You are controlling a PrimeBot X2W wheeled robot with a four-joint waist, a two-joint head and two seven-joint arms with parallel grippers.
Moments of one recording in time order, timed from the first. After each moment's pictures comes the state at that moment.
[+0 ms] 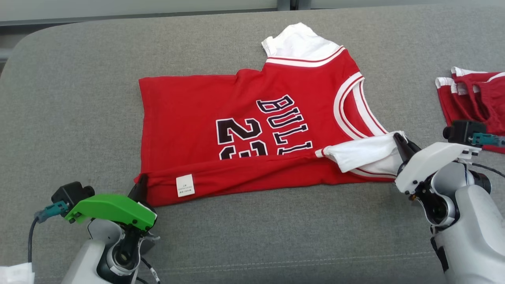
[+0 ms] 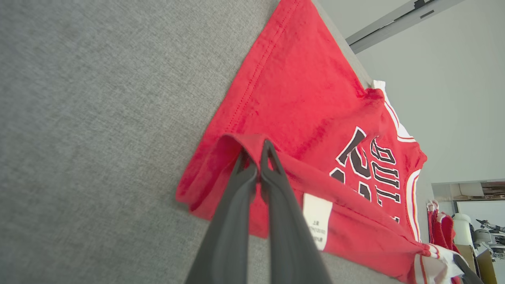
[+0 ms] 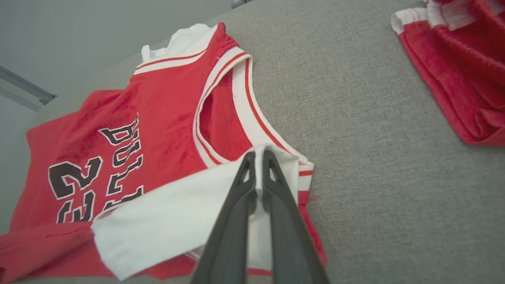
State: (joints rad) left arm -0.25 0.27 -0.35 0.32 -1.24 0.18 0.03; right arm -0.36 -0.14 -0.05 0.36 0.49 0.13 0.28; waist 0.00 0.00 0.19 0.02
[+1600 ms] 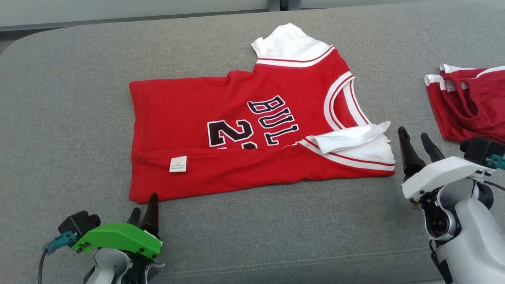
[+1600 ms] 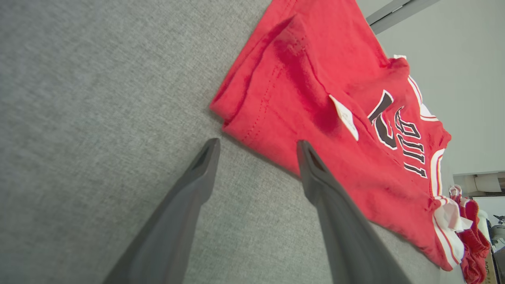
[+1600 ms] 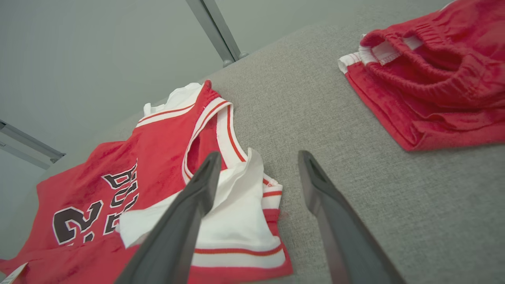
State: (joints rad) left arm -0.17 0.26 -0.38 0.34 -1.21 0.17 -0.06; right arm -0.36 -0.19 0.02 0.44 0.62 0.13 -0.02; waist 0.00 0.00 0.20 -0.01
